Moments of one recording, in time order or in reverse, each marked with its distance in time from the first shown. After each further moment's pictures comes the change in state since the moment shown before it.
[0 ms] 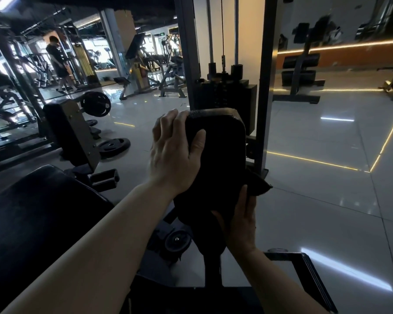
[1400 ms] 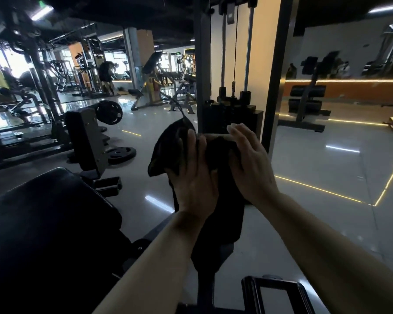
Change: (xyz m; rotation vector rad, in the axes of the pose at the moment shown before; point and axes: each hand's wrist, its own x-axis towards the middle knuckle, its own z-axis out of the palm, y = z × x) left_hand -0.013 0.002 0.068 0.152 0.462 0.099; right_hand 0.168 -0.062 -0.071 0.062 -0.172 -0.344
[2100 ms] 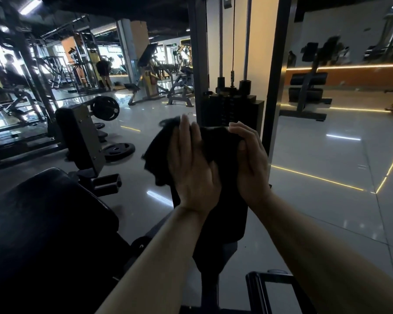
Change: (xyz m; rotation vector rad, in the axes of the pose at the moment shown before) left_hand 0.017 0.006 -0.004 -0.173 0.098 -0.004; right_hand -0.007 0.010 0.030 0.531 0.235 0.074
